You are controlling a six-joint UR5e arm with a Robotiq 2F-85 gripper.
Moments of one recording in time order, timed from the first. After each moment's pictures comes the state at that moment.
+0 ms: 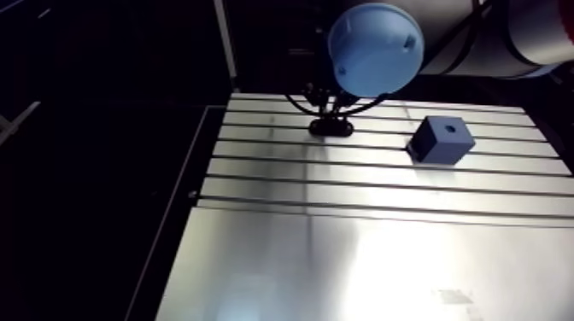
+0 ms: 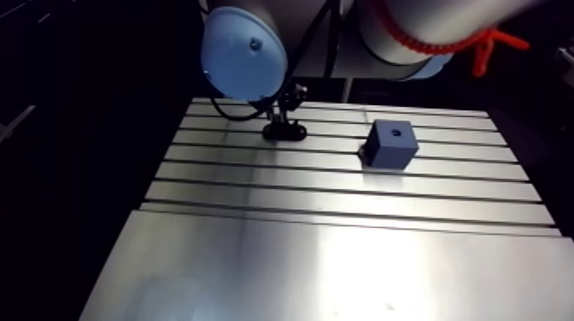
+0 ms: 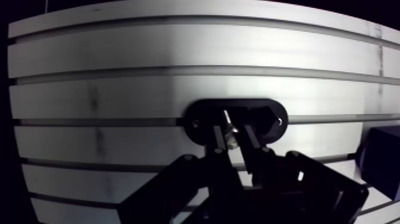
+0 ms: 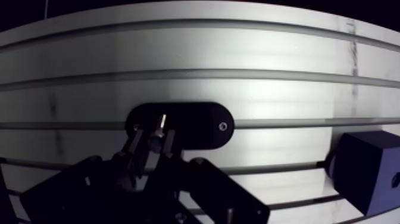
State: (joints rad) arm 0.04 -1.12 1.86 -2.53 -1.60 -1.54
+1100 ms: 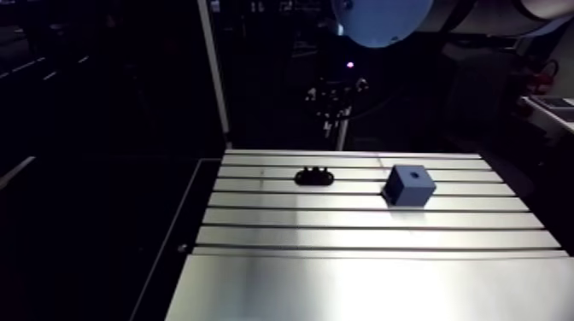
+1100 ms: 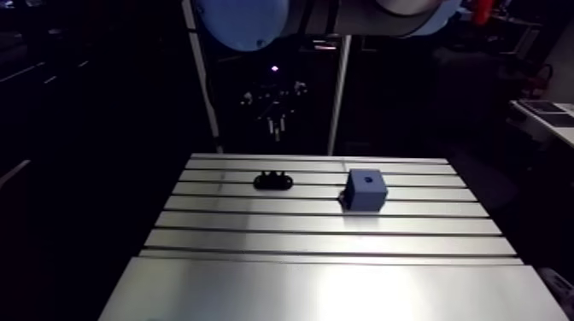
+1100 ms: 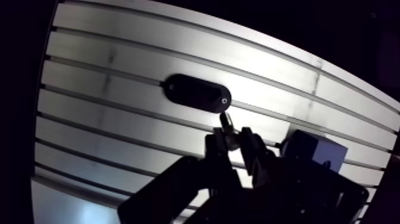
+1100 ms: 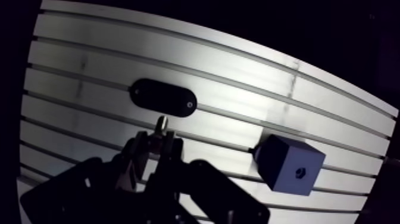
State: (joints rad) arm -0.01 -1.34 1.76 -2.19 -1.60 -1.89
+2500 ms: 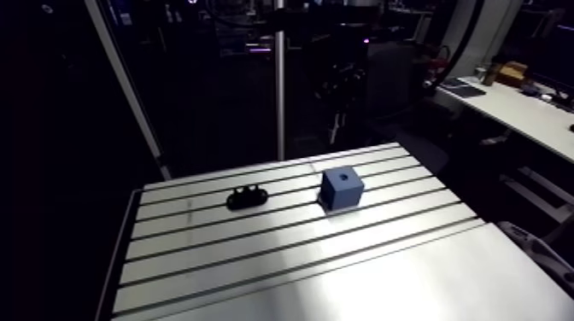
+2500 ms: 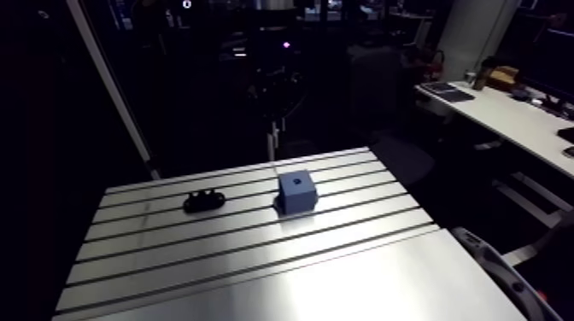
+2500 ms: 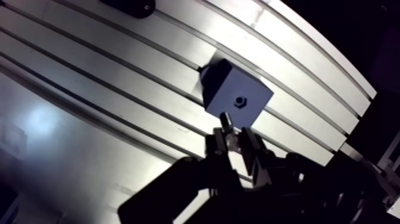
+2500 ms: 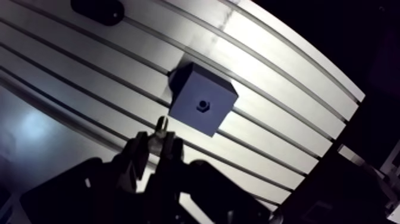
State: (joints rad) arm -0.30 -1.35 1.62 -1.83 -1.61 -2.39
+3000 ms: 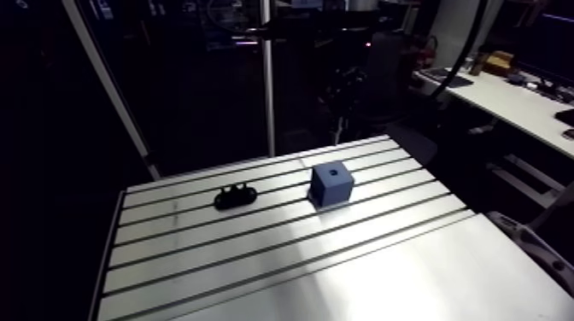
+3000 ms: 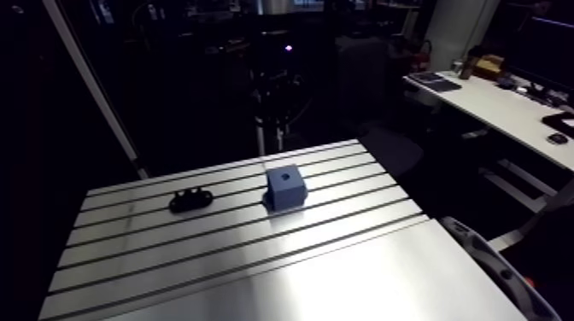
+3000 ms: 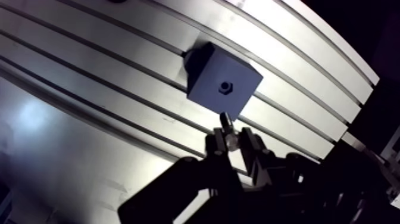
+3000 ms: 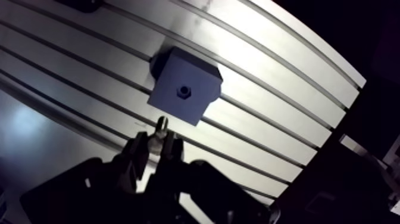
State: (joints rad) arm -0.34 -1.33 1.64 -1.84 -1.63 -2.41
